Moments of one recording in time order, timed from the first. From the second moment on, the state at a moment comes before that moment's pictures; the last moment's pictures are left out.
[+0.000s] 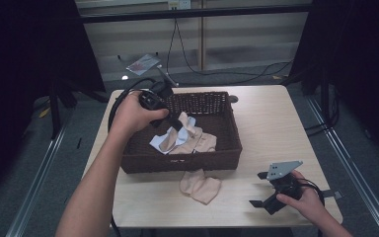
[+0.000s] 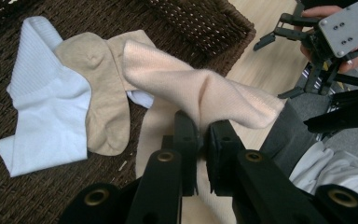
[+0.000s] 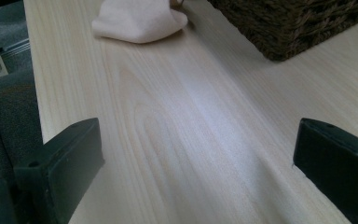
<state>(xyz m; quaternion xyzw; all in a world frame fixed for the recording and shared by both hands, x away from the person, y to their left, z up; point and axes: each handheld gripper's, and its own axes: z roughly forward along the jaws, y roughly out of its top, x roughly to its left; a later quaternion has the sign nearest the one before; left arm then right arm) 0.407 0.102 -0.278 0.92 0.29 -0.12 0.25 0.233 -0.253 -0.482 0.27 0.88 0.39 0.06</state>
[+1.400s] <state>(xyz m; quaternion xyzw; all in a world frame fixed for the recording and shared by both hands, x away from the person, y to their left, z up) 0.375 0.079 -0.290 0.94 0.22 -0.15 0.23 0.233 -0.253 -0.482 0.28 0.88 0.39 0.06</state>
